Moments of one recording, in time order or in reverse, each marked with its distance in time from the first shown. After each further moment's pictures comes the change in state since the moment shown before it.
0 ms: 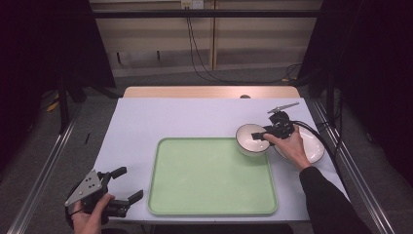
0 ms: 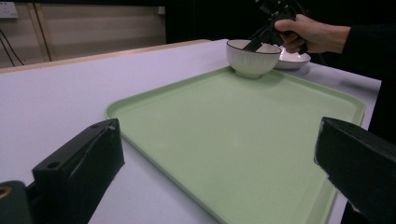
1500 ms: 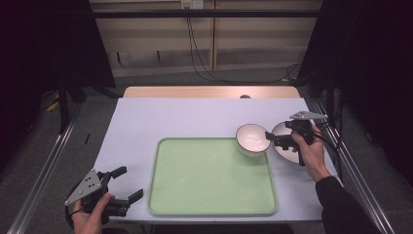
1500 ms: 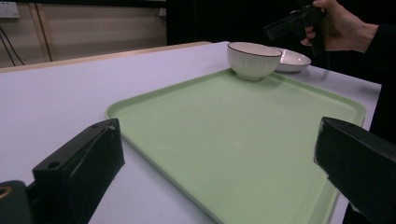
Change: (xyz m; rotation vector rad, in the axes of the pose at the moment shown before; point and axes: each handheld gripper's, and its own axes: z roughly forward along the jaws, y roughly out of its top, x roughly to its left) left arm 0.000 0.000 0.001 -0.015 0.006 -0.025; right arm 0.006 -0.035 -0.053 -0.299 -0.159 -0.012
